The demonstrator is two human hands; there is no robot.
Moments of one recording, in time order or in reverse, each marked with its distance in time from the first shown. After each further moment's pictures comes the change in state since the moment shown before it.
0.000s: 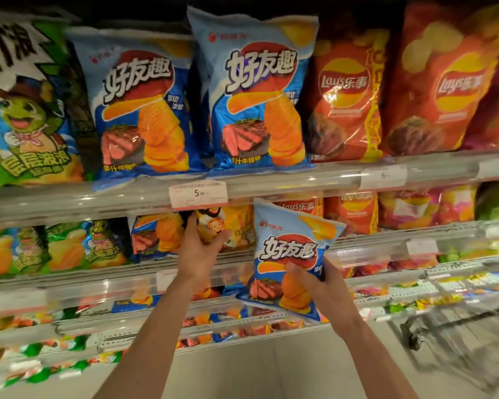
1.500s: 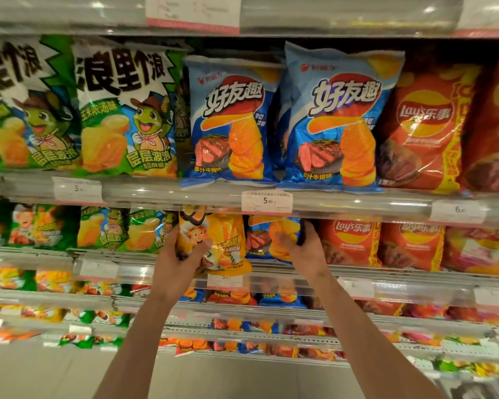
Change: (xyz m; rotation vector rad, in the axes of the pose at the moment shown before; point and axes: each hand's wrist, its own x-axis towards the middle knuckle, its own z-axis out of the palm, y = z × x) left_hand -0.041 -0.021 -0.139 -0.128 0.166 0.022; right_hand 0.095 -0.029 0.124 -0.237 -0.100 -0.193
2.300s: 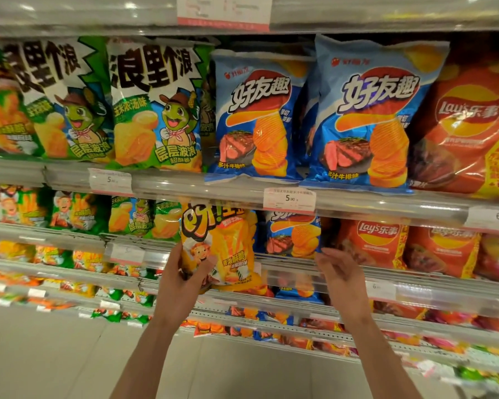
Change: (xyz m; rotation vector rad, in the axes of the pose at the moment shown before) left_hand -0.051 -0.004 -0.027 0.008 0.059 -0.083; right_hand -0.069 0.015 -0.025 0.236 0.086 0.045
